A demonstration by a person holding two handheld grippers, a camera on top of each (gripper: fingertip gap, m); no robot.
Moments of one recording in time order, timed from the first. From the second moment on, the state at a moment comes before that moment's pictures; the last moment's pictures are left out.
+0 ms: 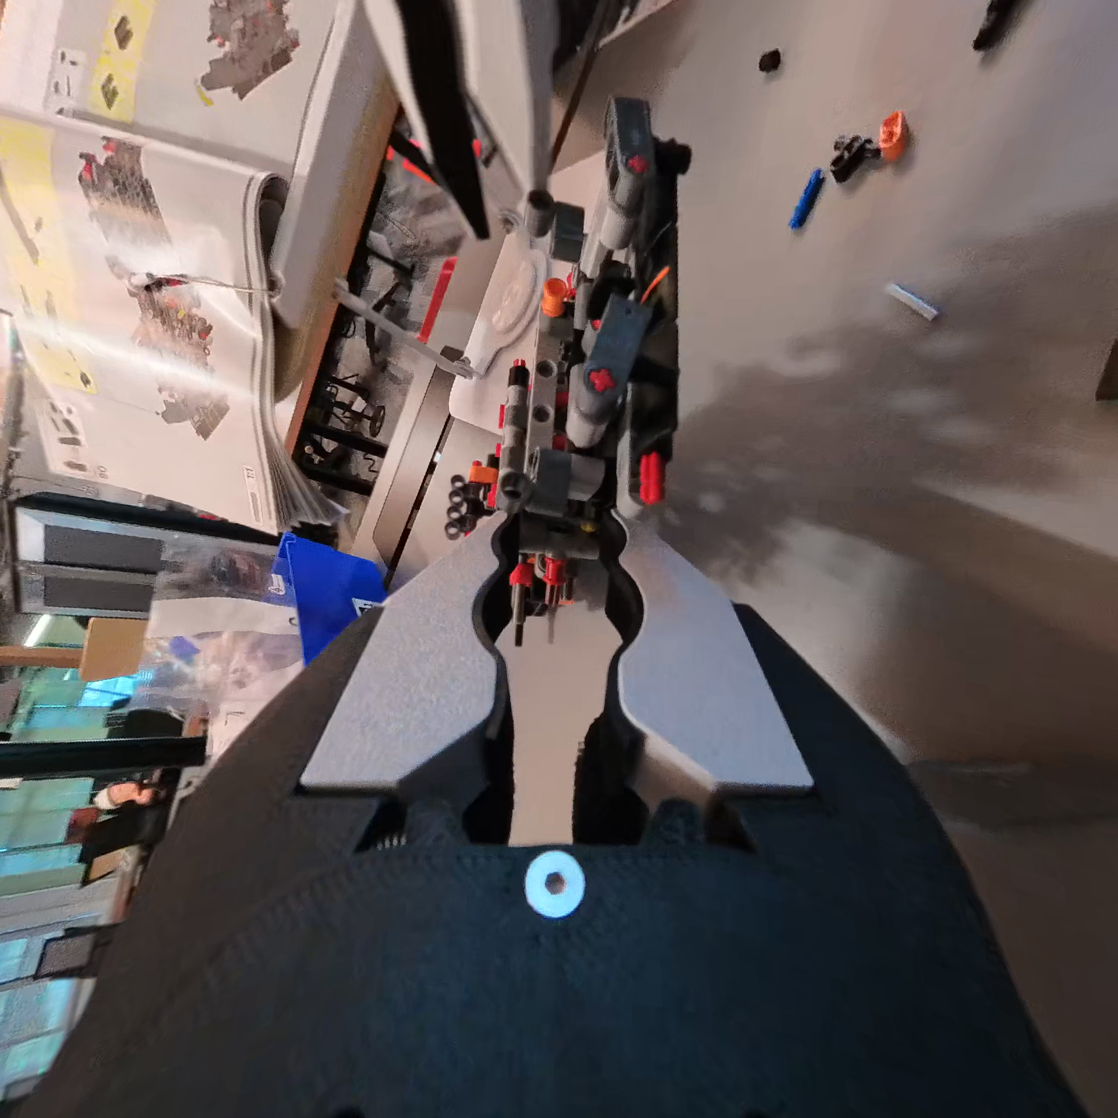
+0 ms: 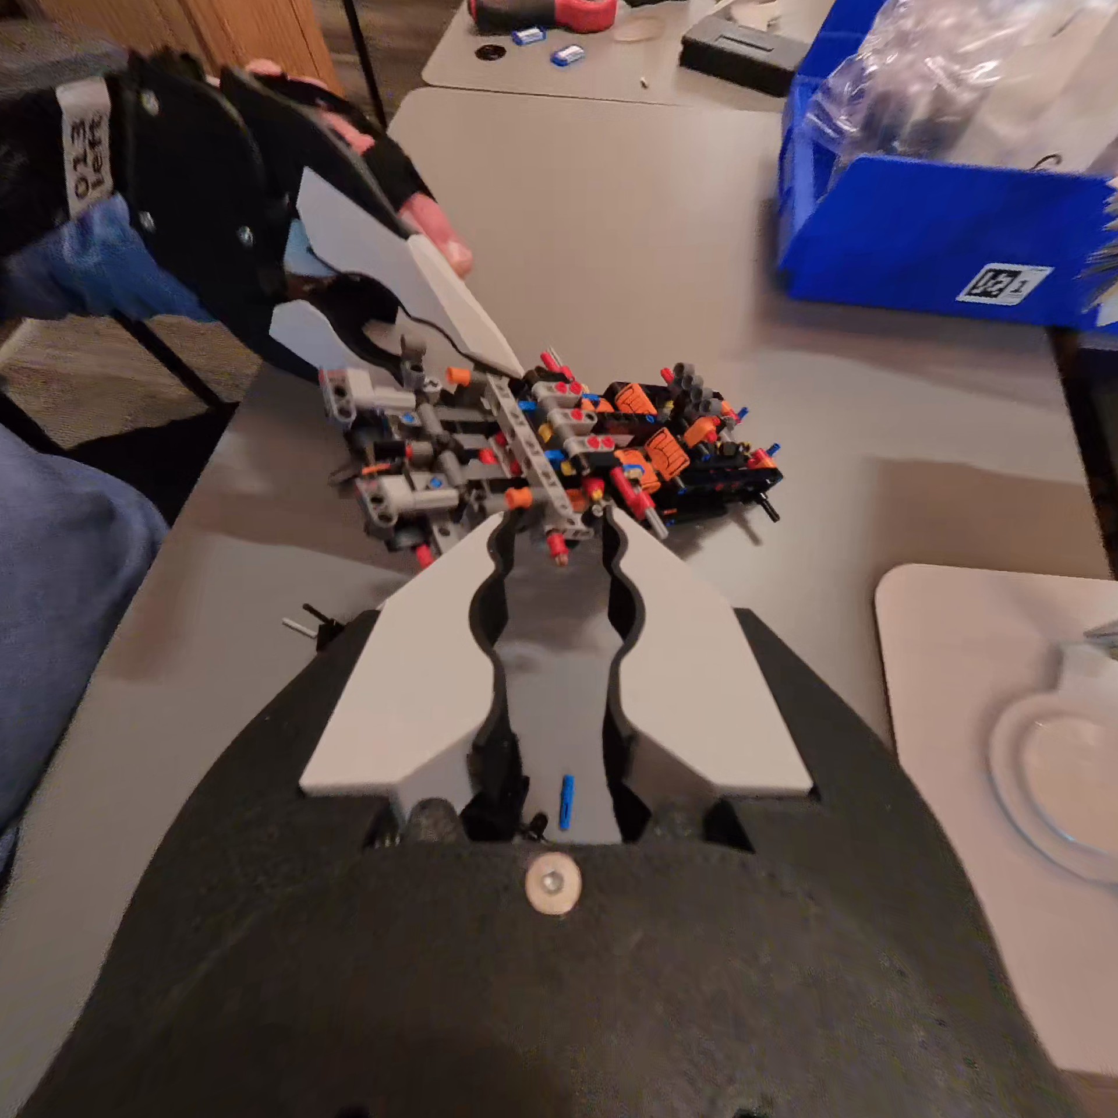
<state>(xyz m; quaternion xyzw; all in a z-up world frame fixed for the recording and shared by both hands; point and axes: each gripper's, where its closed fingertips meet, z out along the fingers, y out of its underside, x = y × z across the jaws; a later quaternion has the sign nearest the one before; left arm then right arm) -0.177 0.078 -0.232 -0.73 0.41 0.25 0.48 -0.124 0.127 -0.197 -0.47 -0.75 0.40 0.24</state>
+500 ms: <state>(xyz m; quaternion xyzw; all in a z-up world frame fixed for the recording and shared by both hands) -0.177 0.081 -0.220 -0.74 0.40 0.21 0.49 -0.095 0.083 -0.183 -0.35 -0.80 0.42 0.25</state>
